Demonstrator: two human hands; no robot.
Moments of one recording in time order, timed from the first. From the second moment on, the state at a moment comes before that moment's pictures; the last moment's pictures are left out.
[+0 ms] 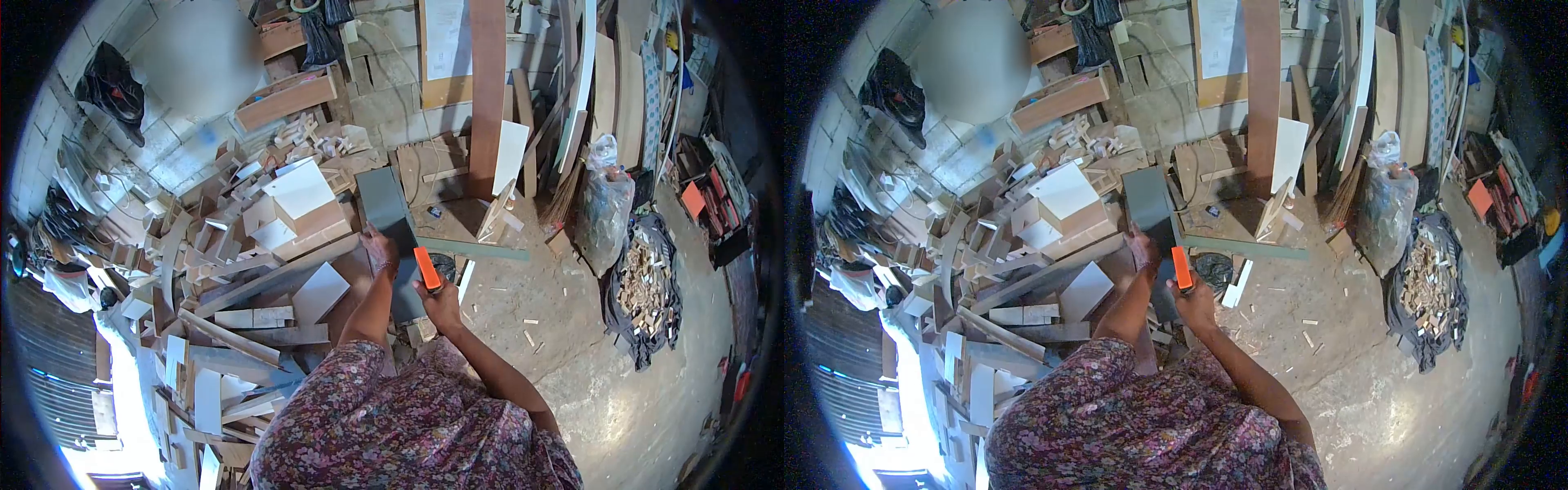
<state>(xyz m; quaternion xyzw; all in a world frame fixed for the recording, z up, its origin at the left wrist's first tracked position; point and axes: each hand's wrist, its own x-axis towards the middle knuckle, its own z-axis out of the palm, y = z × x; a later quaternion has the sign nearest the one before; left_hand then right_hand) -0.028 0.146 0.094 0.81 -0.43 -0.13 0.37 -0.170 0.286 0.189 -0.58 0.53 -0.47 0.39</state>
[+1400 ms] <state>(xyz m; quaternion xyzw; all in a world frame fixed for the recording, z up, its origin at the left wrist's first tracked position) -0.016 0.124 0.081 0.71 -0.65 0.11 0.24 -0.183 0.275 0.200 -0.53 0.55 -0.43 0.47</state>
